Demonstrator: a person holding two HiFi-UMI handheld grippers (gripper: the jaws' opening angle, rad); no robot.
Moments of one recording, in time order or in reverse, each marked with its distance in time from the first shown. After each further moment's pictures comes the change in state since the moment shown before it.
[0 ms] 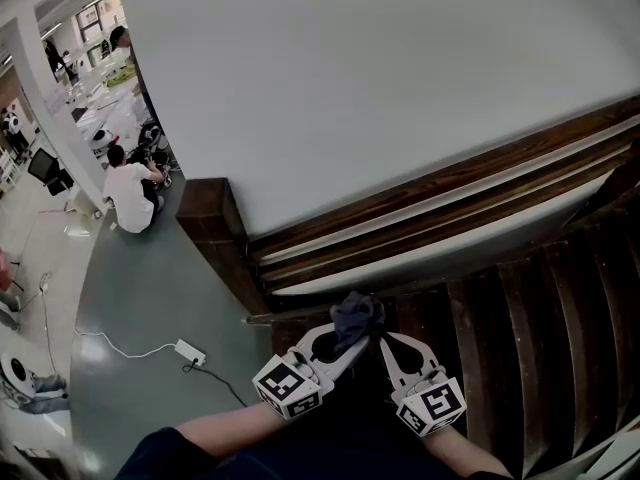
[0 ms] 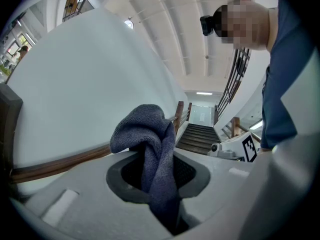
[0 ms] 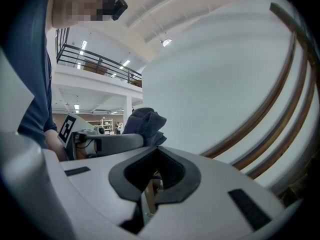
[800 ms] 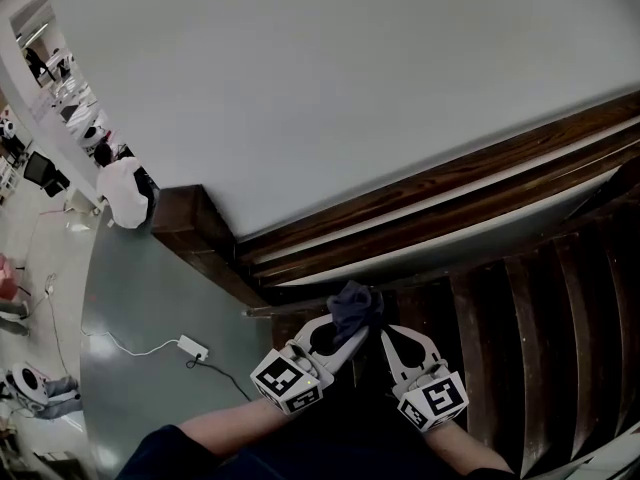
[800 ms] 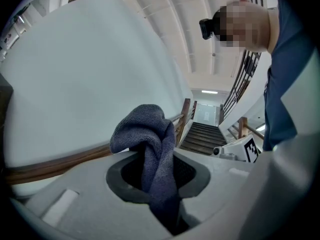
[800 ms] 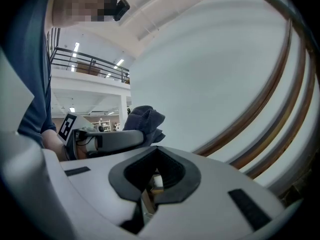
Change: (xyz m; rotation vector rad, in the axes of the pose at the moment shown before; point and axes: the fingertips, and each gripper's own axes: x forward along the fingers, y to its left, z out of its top) left arm 0.082 0.064 -0.006 -0.030 0.034 0.030; right arm 0.046 -0.090 -0.008 0.060 0.032 -0.010
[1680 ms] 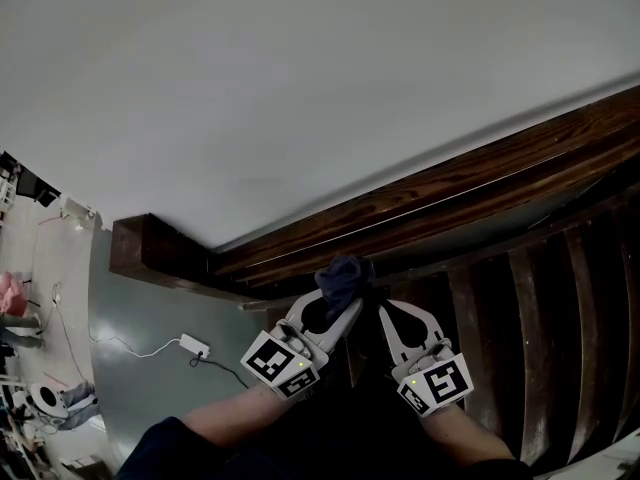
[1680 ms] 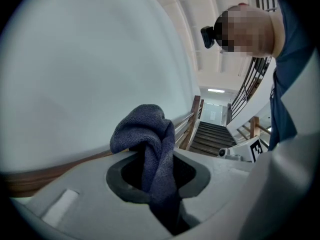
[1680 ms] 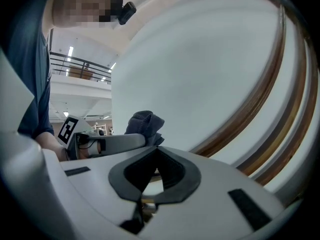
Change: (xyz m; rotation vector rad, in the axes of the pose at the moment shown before) left arm 0.149 0.096 -0.004 -0.039 0.015 0.046; right arm 0.070 -0.156 0.017 0.038 -0.039 -0.022
